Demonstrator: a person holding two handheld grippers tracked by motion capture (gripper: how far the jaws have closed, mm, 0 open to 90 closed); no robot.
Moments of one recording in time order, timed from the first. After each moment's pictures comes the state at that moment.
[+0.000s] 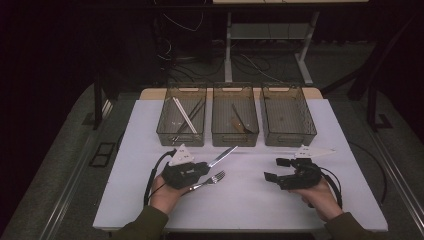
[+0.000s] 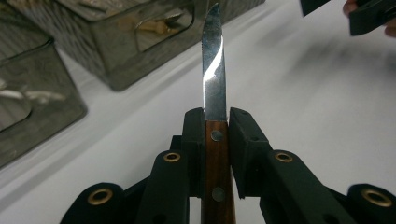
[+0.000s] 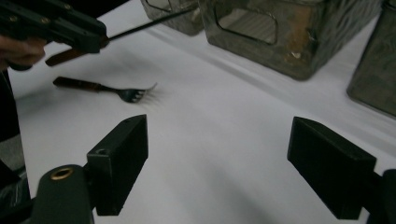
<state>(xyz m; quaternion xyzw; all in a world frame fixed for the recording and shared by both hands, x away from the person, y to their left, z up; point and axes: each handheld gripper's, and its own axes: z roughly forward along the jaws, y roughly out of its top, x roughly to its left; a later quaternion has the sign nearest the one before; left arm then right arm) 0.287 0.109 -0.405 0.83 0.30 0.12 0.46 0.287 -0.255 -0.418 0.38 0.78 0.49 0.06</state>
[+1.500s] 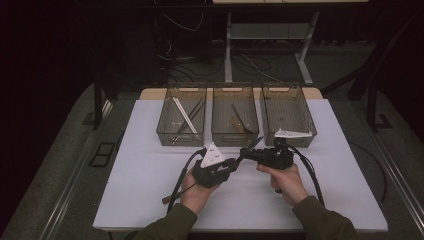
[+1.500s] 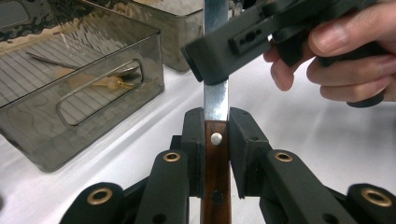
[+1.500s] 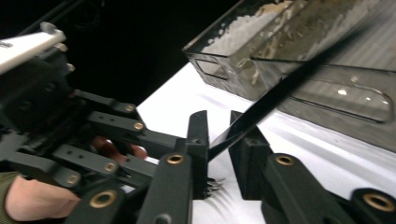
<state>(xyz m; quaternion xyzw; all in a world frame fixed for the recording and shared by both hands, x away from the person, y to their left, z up) 0.286 0.040 -0.405 0.81 0.27 0.13 0.50 0.329 -0.201 -0.410 0.39 0.70 0.59 -0.07</state>
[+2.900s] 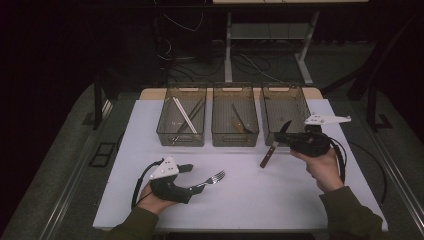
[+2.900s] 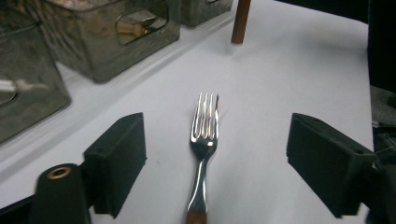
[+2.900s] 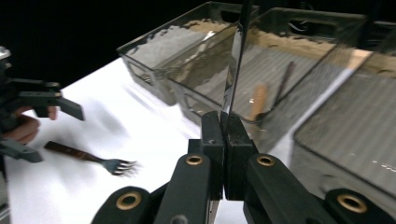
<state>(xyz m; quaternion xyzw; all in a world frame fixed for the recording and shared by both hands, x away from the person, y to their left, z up) 0.269 0.155 -0.428 0.82 0.25 0.09 0.51 0.331 -0.272 -0.351 0.39 0.76 0.51 0.10</state>
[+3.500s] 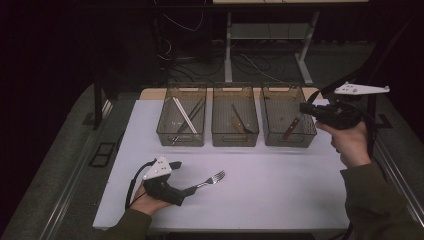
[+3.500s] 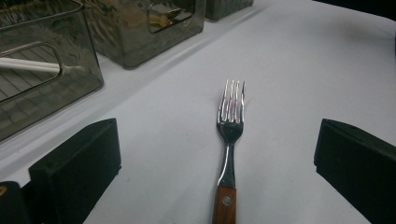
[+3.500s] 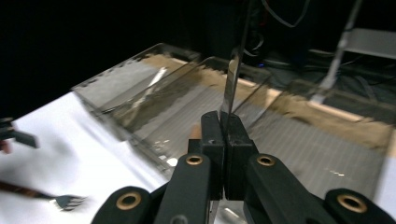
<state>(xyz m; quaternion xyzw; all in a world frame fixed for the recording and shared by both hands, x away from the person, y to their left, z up) 0.272 0.168 -0.432 0.82 0.26 0.11 0.50 0.358 -0.320 -0.285 0.41 0.74 0.50 0.18</state>
